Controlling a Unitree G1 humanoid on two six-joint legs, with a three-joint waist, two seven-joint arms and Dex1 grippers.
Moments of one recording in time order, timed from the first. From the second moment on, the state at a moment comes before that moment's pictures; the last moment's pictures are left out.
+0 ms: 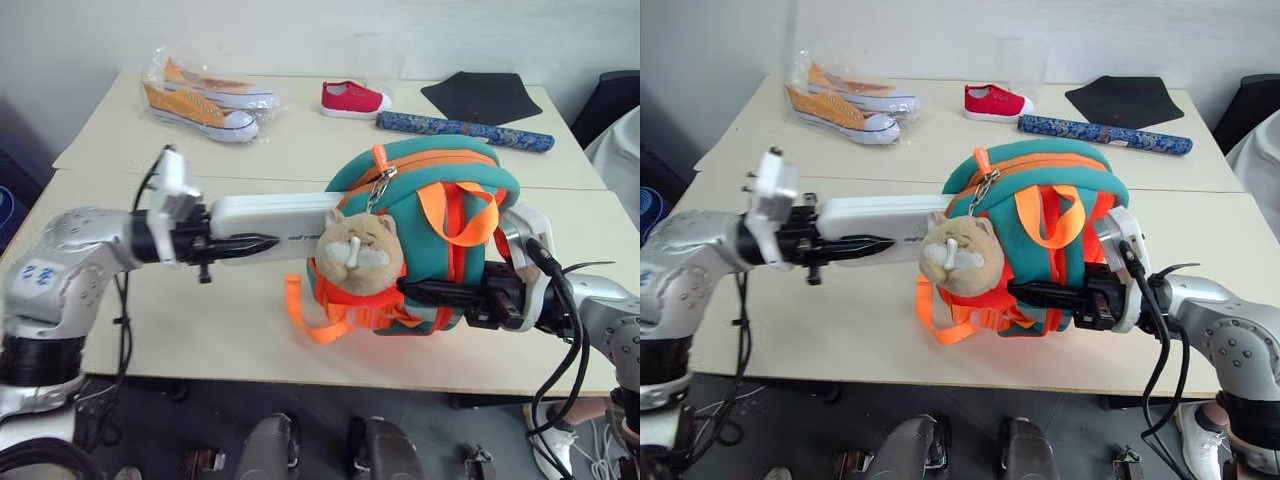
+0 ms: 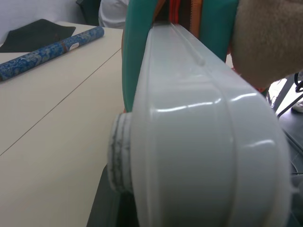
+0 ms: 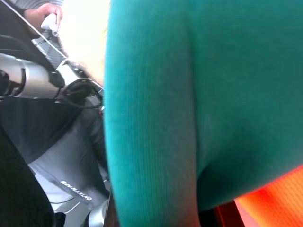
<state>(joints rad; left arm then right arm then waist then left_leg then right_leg) -0.65 0.76 0.00 -0.21 -0.67 0.67 -1.01 -0.29 -0.82 -0.21 -0.42 1.19 0.93 0.97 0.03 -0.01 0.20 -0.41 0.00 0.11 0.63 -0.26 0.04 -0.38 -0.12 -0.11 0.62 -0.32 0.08</state>
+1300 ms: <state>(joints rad) -0.72 0.57 0.00 -0.19 -0.56 0.32 -1.30 -0.26 -0.60 -0.15 -0.46 1.01 0.75 0.70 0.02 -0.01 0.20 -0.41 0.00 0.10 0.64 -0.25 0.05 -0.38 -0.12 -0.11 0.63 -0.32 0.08</state>
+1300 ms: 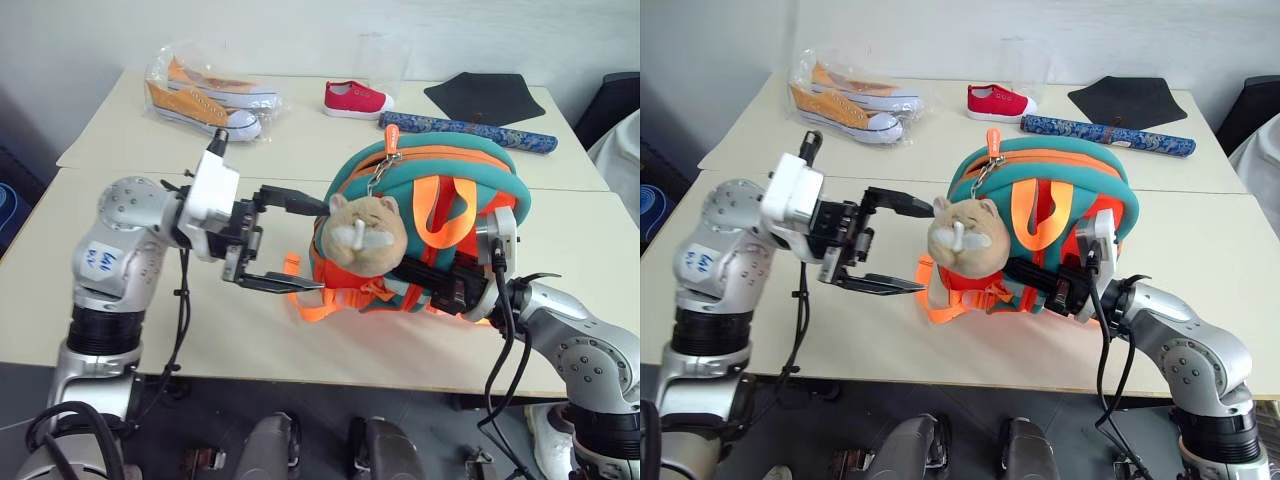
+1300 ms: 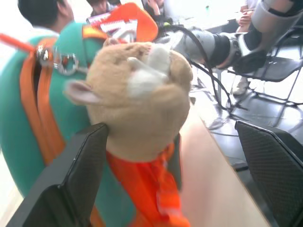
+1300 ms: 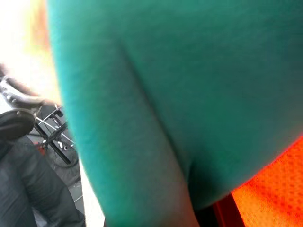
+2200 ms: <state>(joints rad) -0.80 0.63 0.11 0.01 -0.61 0.45 -1.09 -0.12 -0.60 -0.30 -0.52 1.17 0.75 0.66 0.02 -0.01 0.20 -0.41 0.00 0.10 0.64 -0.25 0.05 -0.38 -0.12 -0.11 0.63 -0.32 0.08</state>
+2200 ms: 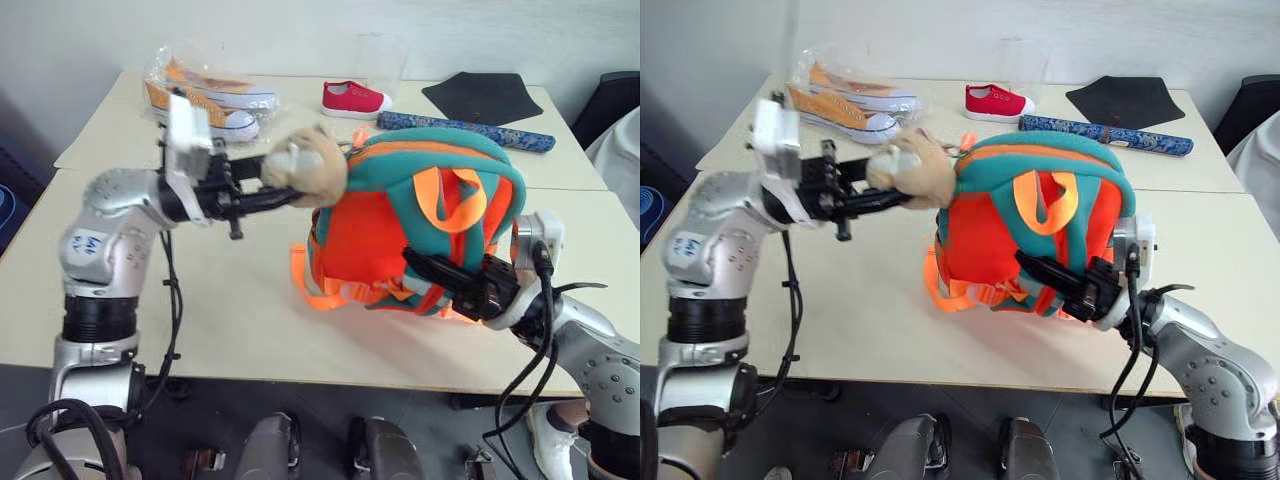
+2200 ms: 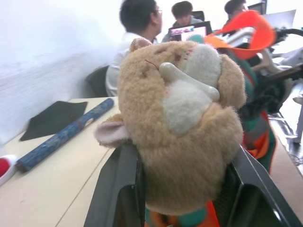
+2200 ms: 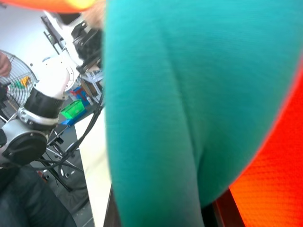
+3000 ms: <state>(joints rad) -0.52 0.57 -0.03 0.36 -0.38 0.13 -1.23 -0.04 -0.59 -0.26 -0.55 1.07 0.67 0.64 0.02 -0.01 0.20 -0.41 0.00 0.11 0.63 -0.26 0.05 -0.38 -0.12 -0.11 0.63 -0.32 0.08</state>
